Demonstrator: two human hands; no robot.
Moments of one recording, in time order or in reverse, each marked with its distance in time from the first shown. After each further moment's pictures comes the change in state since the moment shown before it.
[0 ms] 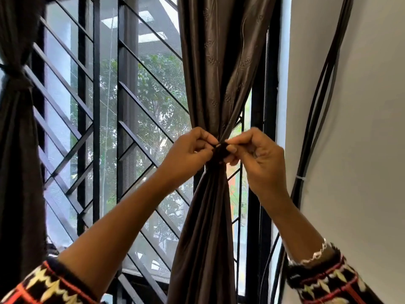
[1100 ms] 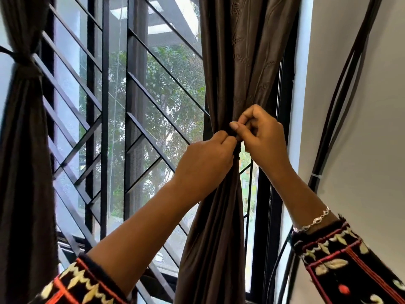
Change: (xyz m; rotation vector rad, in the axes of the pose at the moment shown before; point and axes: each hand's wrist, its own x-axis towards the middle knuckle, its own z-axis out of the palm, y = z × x) left_hand 0.003 -0.028 0.009 1.160 0.180 0.580; right_hand 0.036 0.032 0.008 -0.394 -0.002 0.100
